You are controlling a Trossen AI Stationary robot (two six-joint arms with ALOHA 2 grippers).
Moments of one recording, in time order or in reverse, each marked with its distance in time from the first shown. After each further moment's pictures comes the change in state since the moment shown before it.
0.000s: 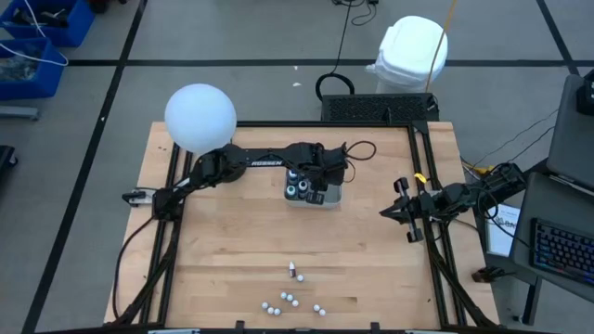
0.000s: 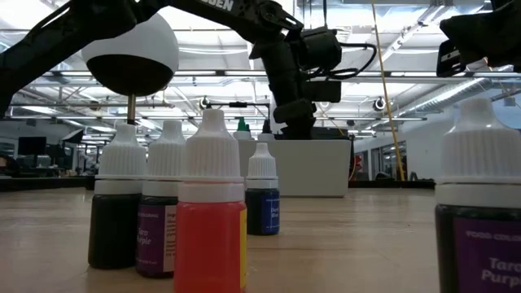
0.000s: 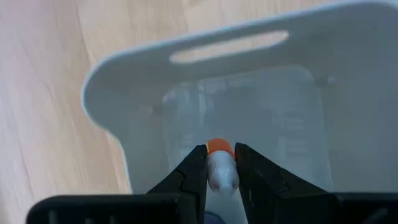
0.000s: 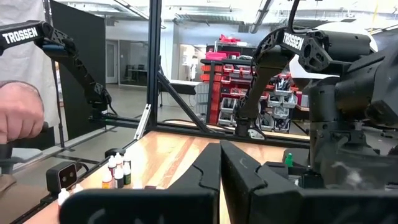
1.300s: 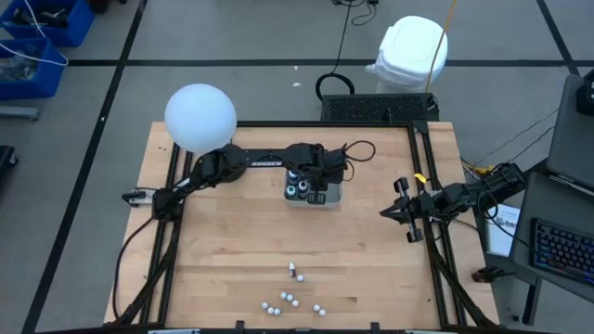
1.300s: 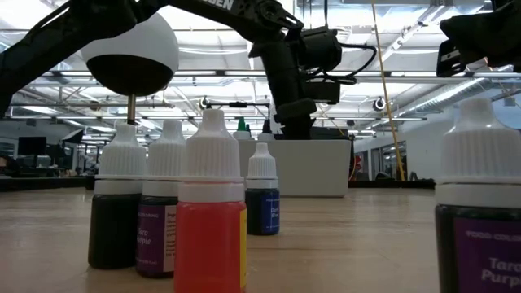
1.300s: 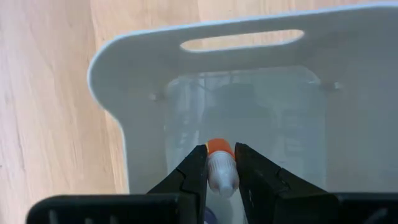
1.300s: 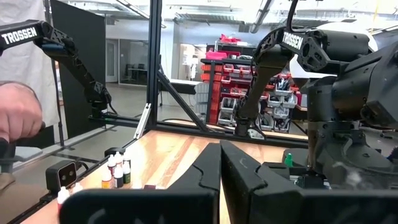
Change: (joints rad) left arm -0.001 0.000 0.001 -0.010 -0.032 -0.107; right arm 0.000 0.000 0.000 -0.002 -0.001 -0.005
